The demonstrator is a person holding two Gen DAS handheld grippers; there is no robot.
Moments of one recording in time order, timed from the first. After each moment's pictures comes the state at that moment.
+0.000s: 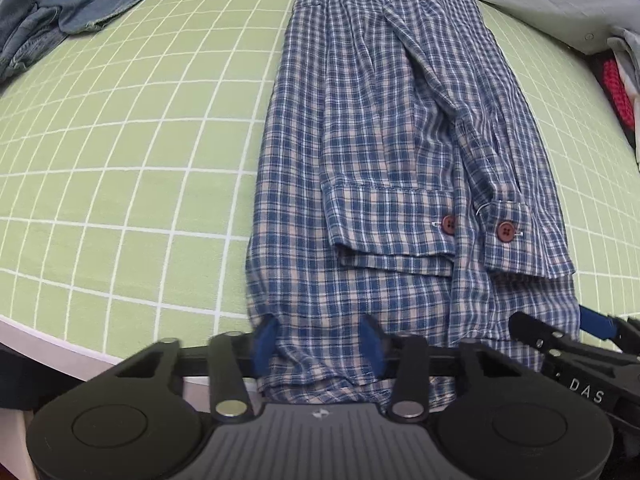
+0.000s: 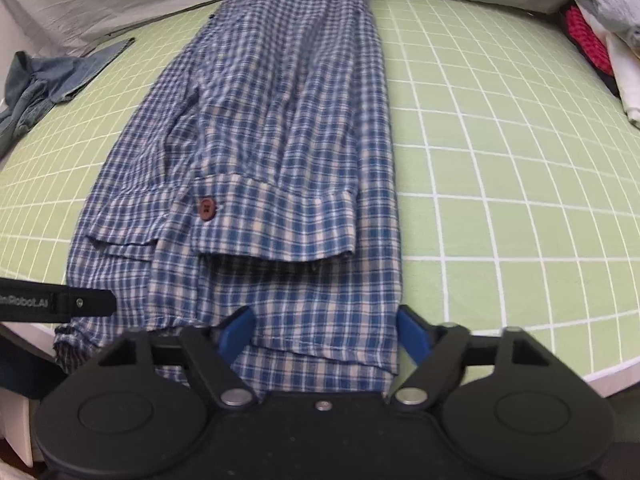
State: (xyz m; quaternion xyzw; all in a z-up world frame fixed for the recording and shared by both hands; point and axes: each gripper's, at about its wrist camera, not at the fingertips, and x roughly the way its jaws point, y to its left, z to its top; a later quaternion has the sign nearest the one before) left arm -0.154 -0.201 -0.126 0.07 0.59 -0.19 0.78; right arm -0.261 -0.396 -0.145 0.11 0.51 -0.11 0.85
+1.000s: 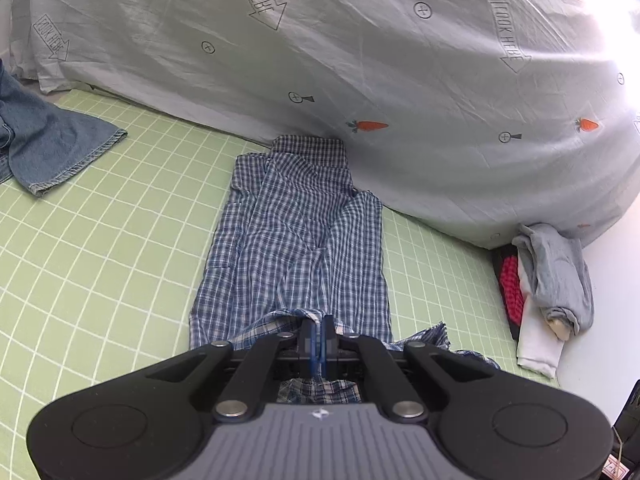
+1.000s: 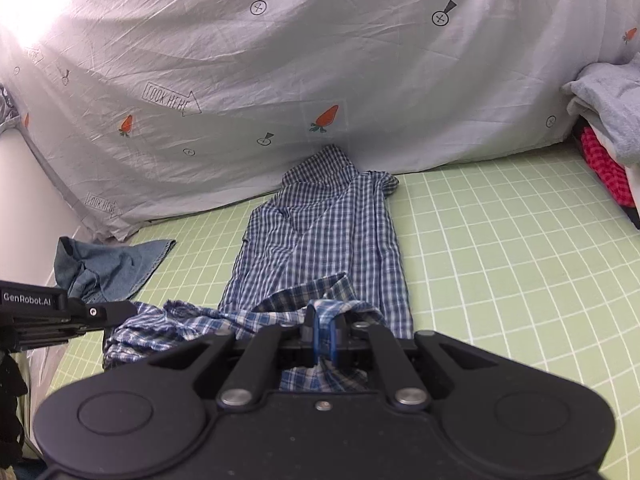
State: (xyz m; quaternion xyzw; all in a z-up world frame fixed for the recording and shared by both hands) left arm -0.040 -0.236 0.014 -0.11 0.44 -0.27 0.85; right arm -0.163 -0.467 -0.023 0.20 0.31 -0.10 0.93
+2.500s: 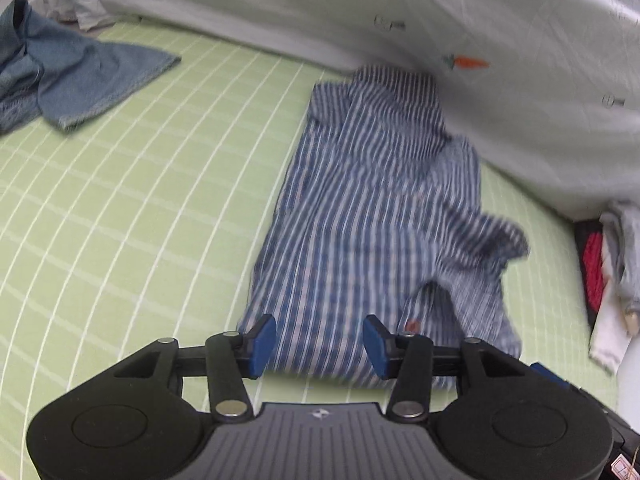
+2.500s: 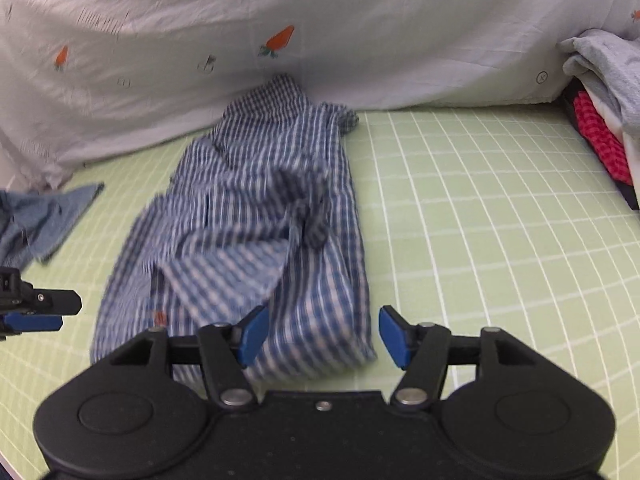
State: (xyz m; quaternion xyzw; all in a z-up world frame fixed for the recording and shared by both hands) left arm -0.006 -0.246 -0.061 -0.07 0.54 -0.18 0.82; right arm -0.137 -0.491 -0.094 0.15 0.41 -0.15 0.89
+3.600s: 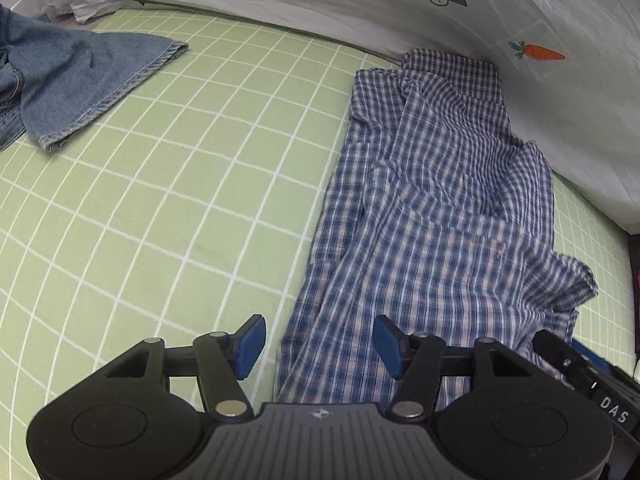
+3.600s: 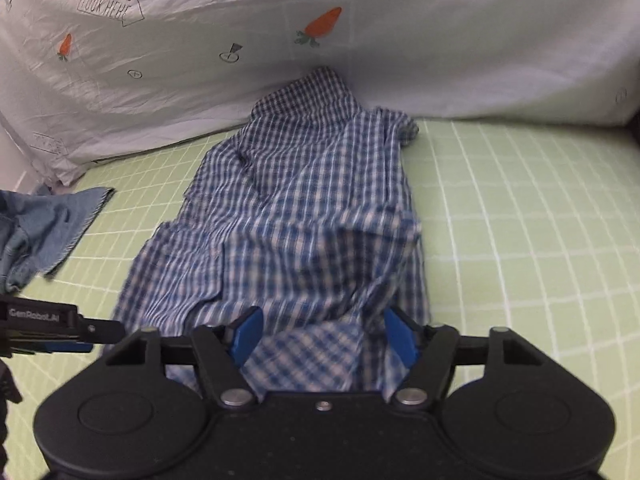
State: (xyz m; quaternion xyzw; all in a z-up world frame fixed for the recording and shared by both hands) left arm 0.077 -0.270 -0.094 -0.04 0.57 -0.13 0.81; right arm -0.042 -0.509 -0.116 0.17 0.42 -0.08 0.89
